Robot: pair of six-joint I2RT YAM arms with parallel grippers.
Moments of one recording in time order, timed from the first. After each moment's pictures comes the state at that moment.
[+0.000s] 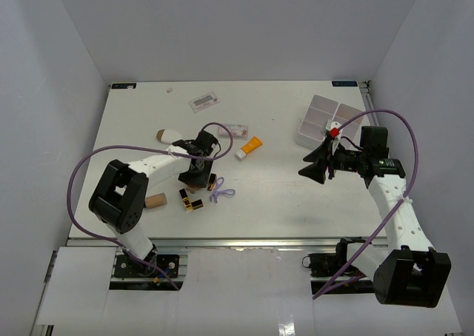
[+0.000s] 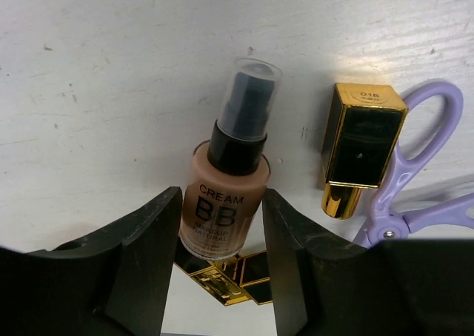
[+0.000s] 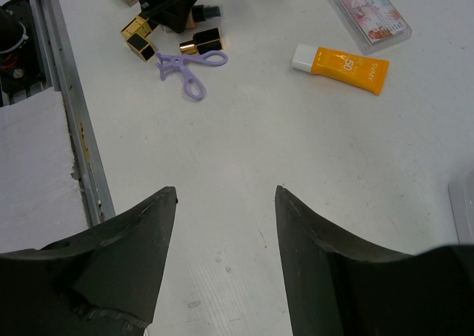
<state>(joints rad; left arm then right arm) -0.56 1.68 1.06 -0.68 -0.25 -0.25 -0.03 1.05 0.85 -0.60 -1.14 -0.61</state>
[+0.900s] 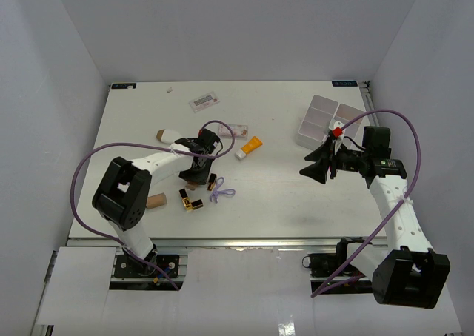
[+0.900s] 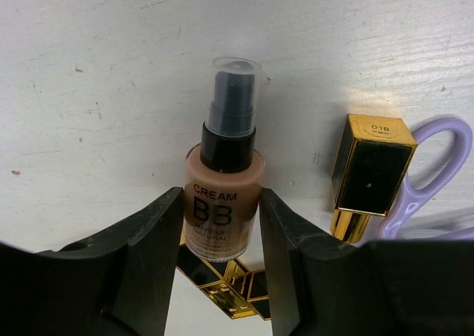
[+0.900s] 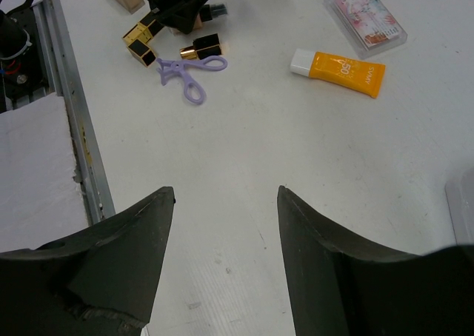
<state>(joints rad) -0.56 1.71 1.09 -0.68 -0.31 -0.25 -0.05 1.05 0.85 -0.60 -1.17 -0.61</state>
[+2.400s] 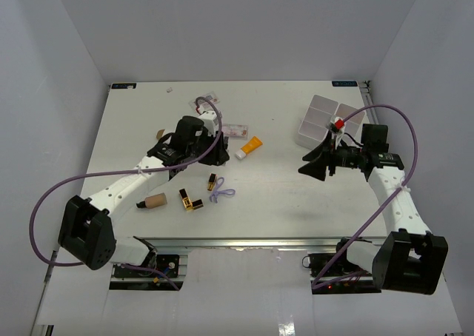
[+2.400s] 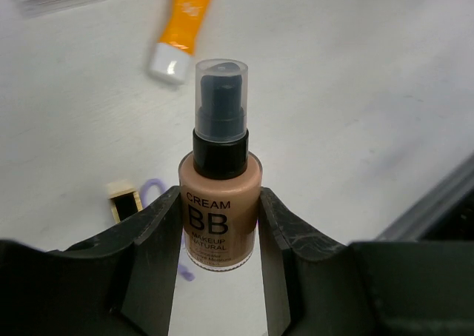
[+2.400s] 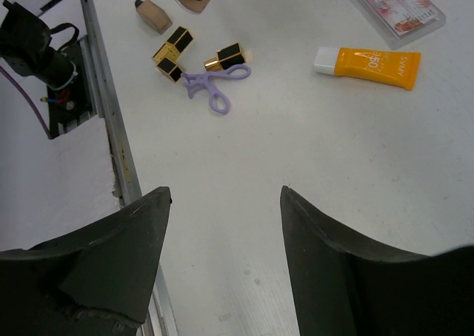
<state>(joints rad) -0.56 1.36 1.02 -0.31 0.17 -0.30 -0.07 1.14 0.87 -0.57 -1.24 -0.50</state>
